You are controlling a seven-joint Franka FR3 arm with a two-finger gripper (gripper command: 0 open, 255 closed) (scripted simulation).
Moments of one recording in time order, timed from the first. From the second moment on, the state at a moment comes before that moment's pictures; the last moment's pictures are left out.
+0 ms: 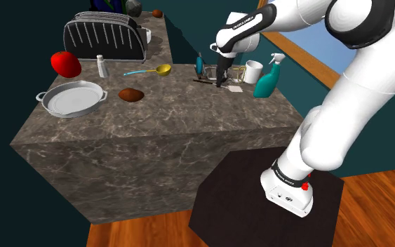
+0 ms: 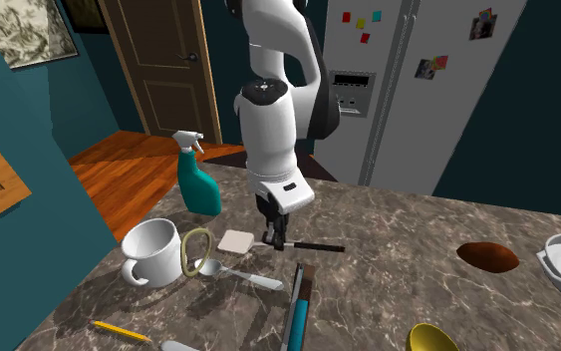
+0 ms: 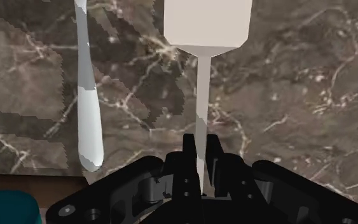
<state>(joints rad) 0.17 0.03 -0.55 -2.24 0.10 2.29 -1.32</state>
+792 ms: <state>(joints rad) 0.17 -0.06 -0.54 -2.16 0.04 2.13 -1.27</state>
